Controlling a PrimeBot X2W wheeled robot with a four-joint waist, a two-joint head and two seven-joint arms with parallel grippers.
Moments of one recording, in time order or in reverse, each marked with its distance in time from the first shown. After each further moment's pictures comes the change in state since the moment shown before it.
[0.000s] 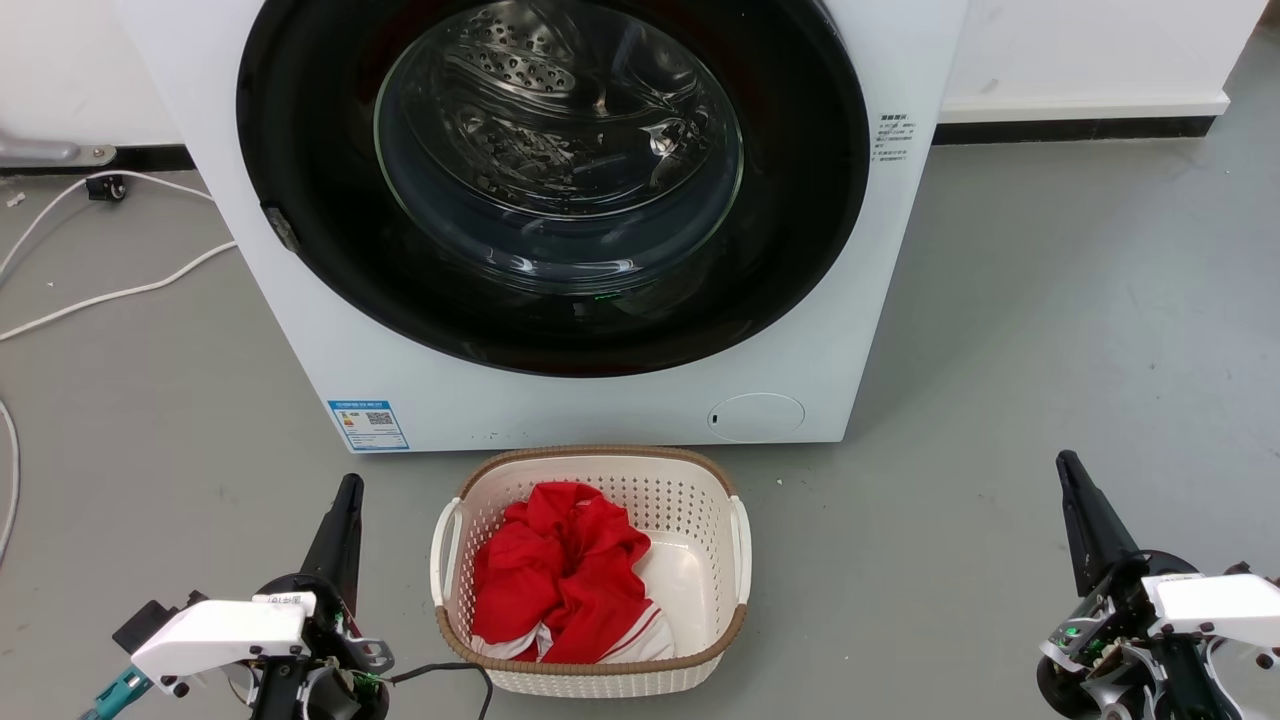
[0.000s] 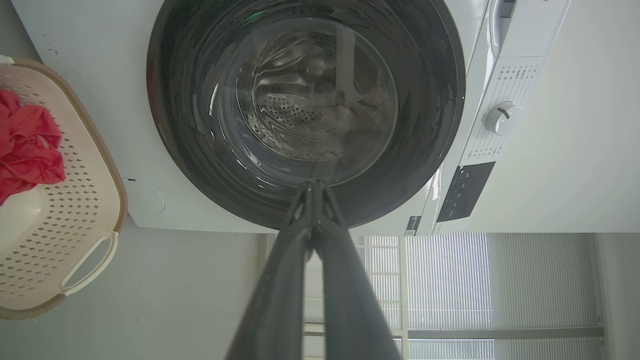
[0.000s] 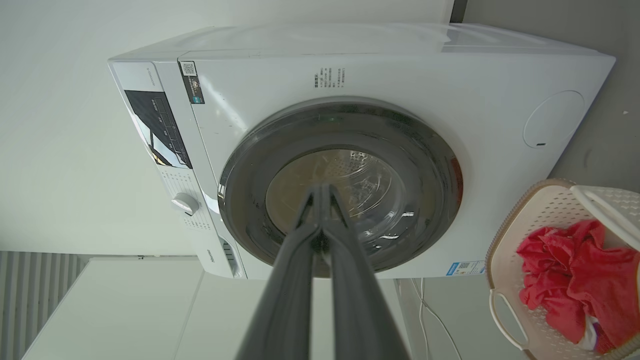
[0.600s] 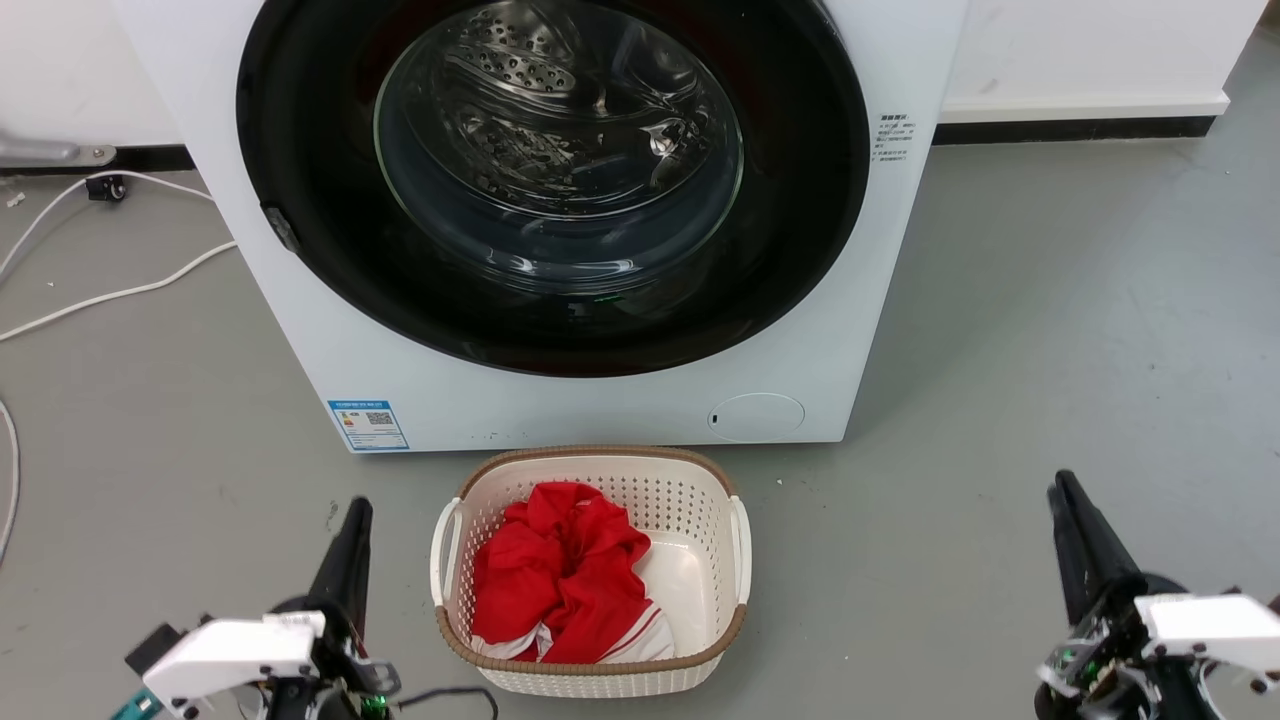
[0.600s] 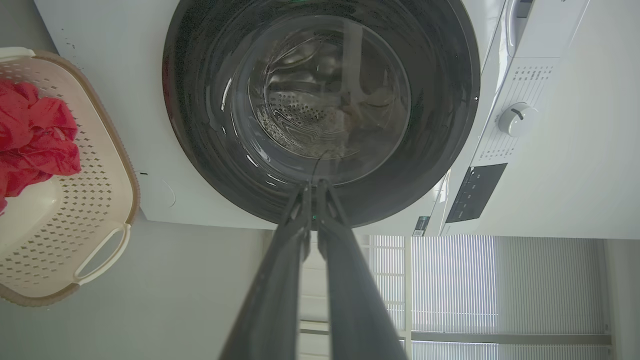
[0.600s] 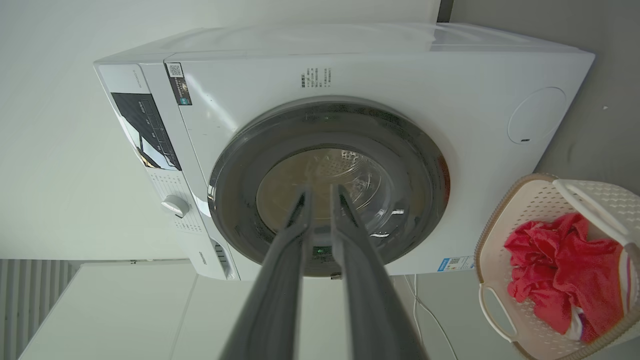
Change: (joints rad) left arm 0.012 -0.003 -0.002 0.017 0.000 0.000 0.001; right arm 0.013 0.003 -0.002 0.017 -0.004 0.000 0.003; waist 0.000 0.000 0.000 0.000
